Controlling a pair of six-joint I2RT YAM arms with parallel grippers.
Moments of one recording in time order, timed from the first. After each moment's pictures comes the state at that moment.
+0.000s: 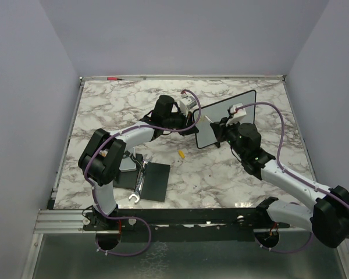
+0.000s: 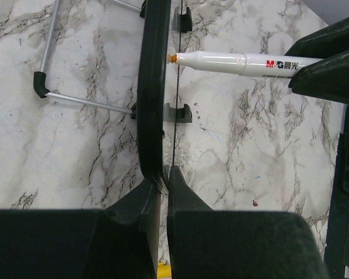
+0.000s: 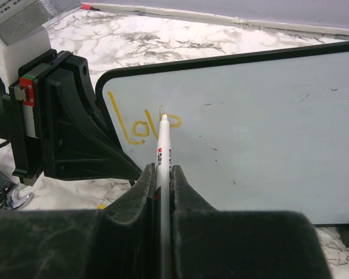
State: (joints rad) left arm -0.57 1.84 1.18 0.19 0.69 -0.10; right arm 0.57 1.11 0.60 0.37 0.14 0.15
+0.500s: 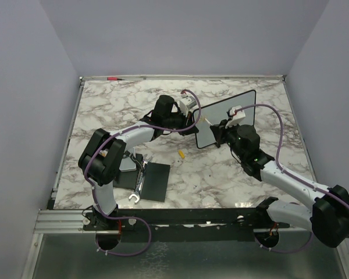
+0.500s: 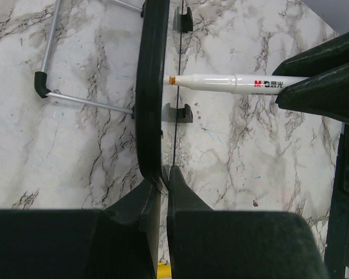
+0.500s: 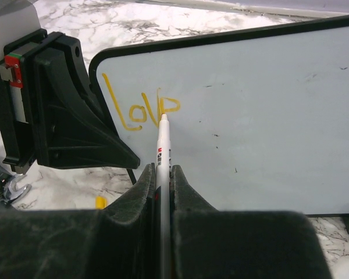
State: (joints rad) left arm -0.57 1.84 1.18 0.19 0.69 -0.10; right arm 0.57 1.11 0.57 0.37 0.14 0.16
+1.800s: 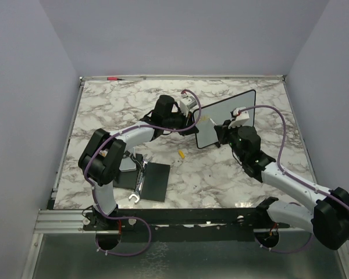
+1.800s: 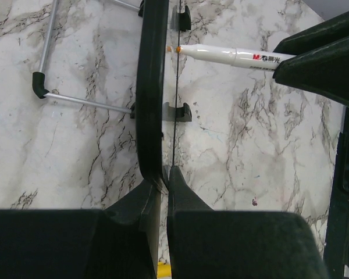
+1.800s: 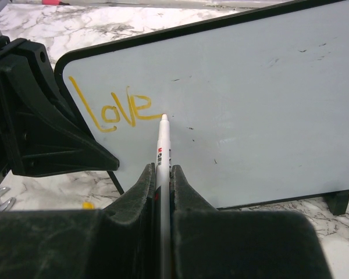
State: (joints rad) left arm -0.57 1.84 1.18 0.18 0.69 -0.10; right arm 0.57 1.10 0.56 0.35 0.24 0.19
